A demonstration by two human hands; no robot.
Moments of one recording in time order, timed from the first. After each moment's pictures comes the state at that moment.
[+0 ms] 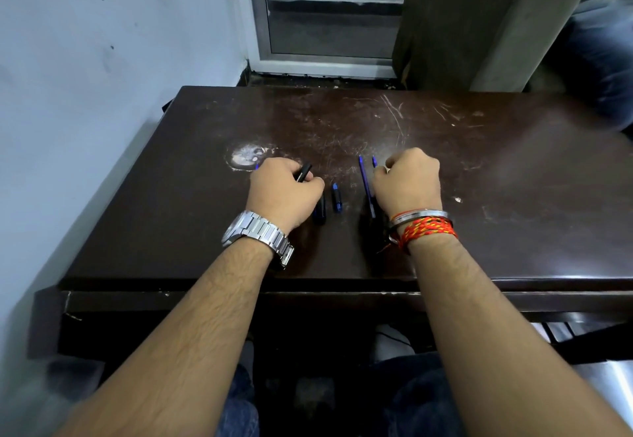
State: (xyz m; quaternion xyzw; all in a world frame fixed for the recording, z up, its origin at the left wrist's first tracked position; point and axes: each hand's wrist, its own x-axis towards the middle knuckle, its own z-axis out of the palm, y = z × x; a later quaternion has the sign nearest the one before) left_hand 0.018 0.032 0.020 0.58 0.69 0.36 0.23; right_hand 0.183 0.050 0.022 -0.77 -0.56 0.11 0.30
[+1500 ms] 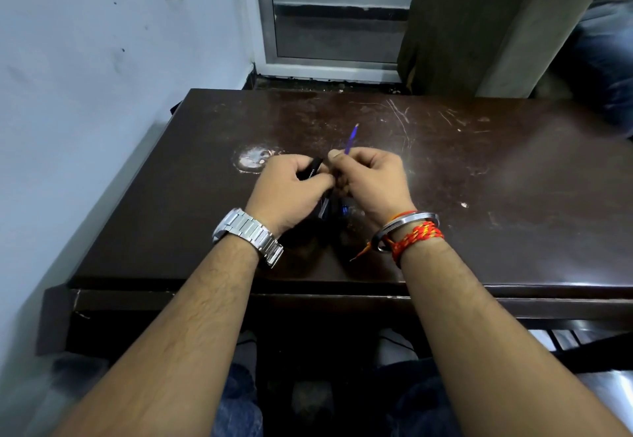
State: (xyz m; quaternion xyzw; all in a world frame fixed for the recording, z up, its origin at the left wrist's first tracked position) left_hand 0.010 0.032 0.024 0.59 0.57 0.43 0.38; right_hand 0.142 0.049 0.015 -0.53 -0.50 0.45 0.52
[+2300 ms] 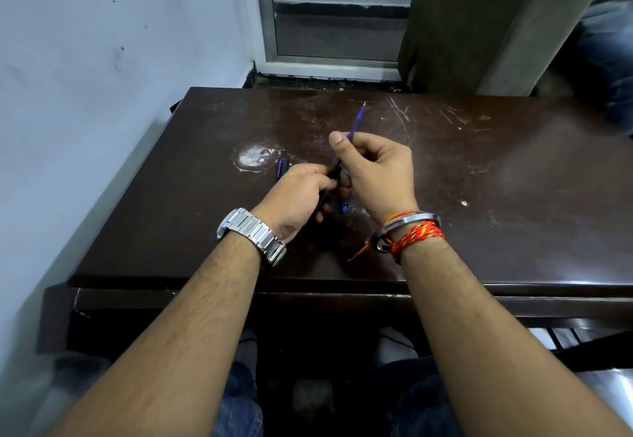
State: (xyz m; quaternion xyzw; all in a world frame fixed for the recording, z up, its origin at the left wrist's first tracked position) left_hand 0.021 0.027 0.024 0.50 0.48 0.41 0.59; right_hand 0.140 0.042 0.028 -0.50 -0.50 0.41 0.58
